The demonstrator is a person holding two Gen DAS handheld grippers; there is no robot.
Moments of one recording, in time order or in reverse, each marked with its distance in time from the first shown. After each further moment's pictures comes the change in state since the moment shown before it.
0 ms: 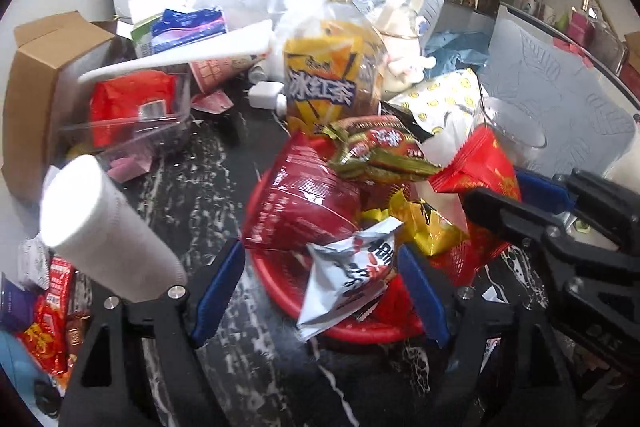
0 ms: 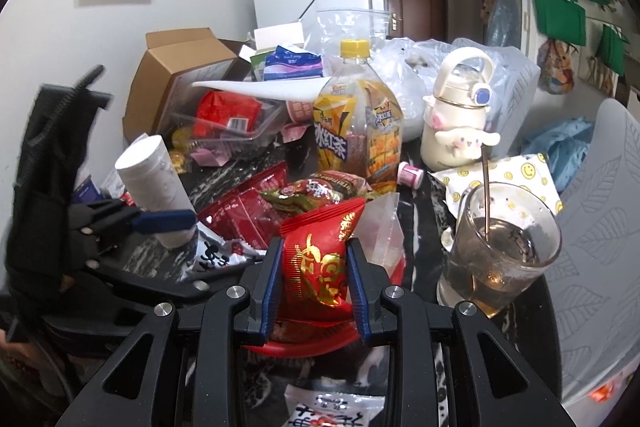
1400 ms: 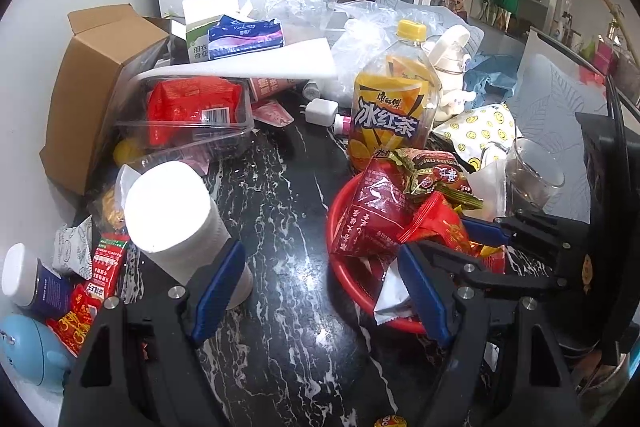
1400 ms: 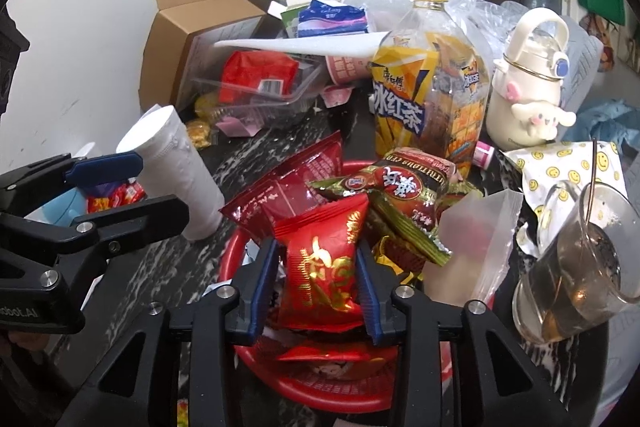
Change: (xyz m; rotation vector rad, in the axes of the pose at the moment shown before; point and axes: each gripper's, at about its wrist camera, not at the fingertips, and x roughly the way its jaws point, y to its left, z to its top) left arm -0.031 0.043 0.010 -0.080 -0.033 0.075; right arm 0.064 0.025 0.011 -0.013 0.158 0.125
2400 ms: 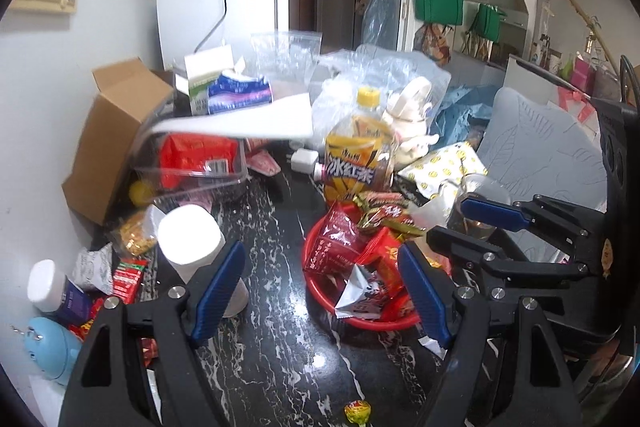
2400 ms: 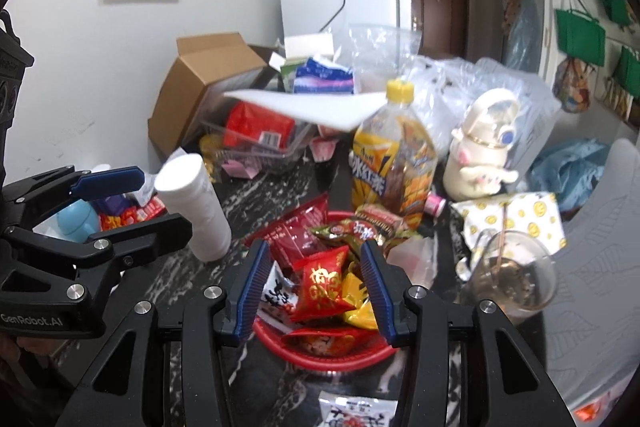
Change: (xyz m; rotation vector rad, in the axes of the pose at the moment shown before) left arm -0.085 -0.025 0.000 0.028 -0.163 -0.015; right arm -0.098 0.024 0.009 -0.059 -0.151 -0.110
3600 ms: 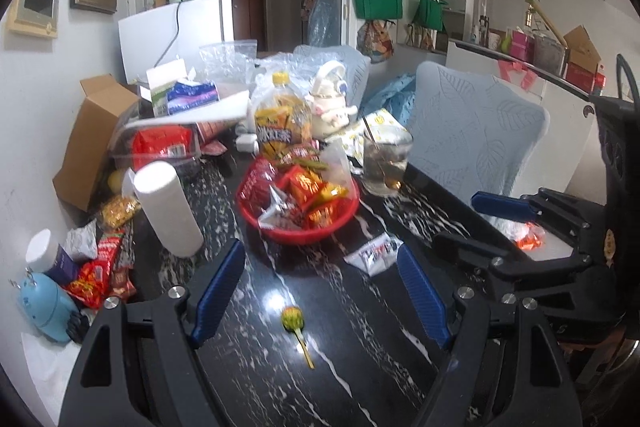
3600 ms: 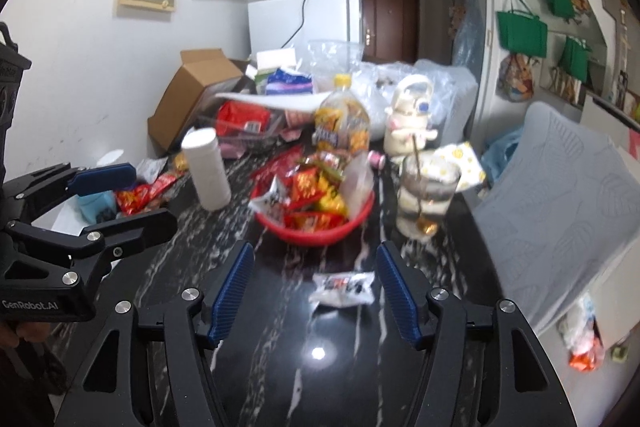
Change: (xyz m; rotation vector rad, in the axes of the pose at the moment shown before) left arm -0.089 -0.054 -0.088 0.117 -0.010 -0.143; right arm -0.119 0.030 -0.100 0.083 -0.022 -0.121
